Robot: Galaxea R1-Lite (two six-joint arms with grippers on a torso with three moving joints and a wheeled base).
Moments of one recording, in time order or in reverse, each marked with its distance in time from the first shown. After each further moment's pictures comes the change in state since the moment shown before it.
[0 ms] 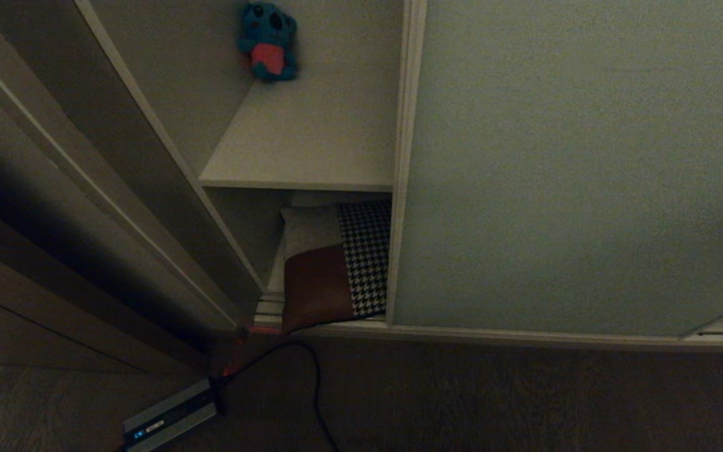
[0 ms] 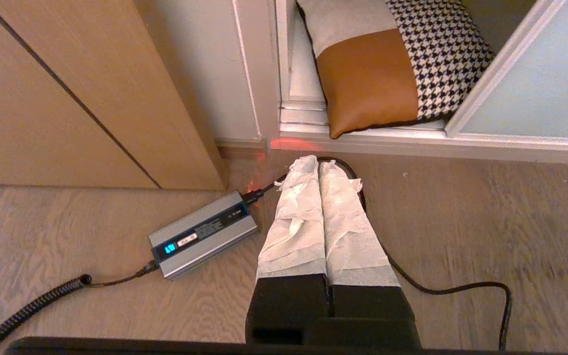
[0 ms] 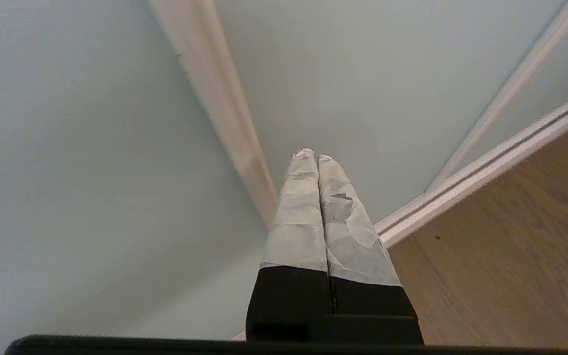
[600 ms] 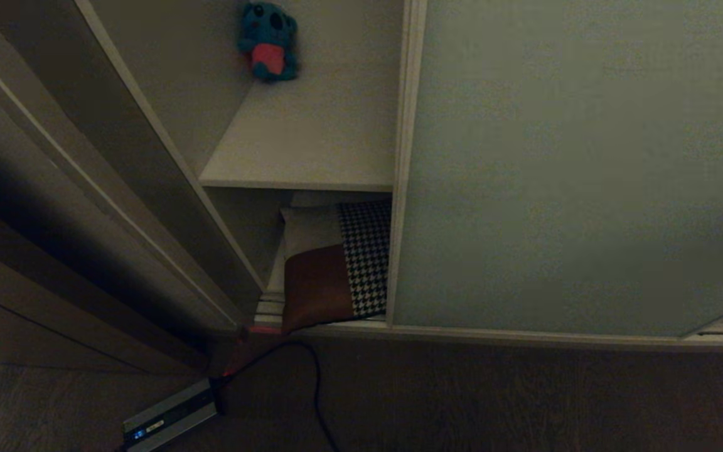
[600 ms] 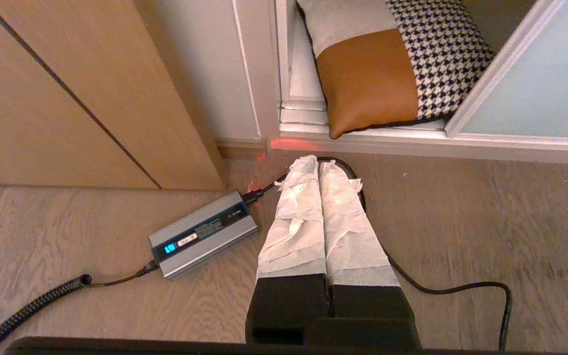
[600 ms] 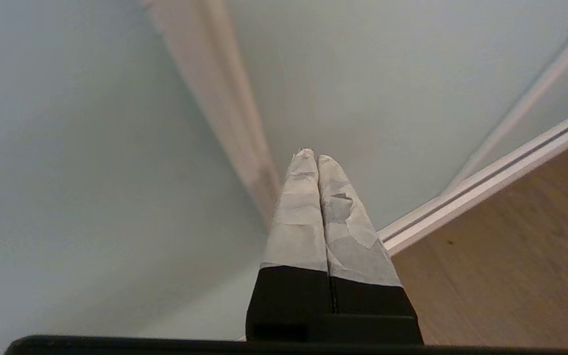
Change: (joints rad) left arm 0.000 0.000 0.000 0.000 0.000 0.000; right arm 0.030 0.054 -0.022 -0.035 0.003 0.002
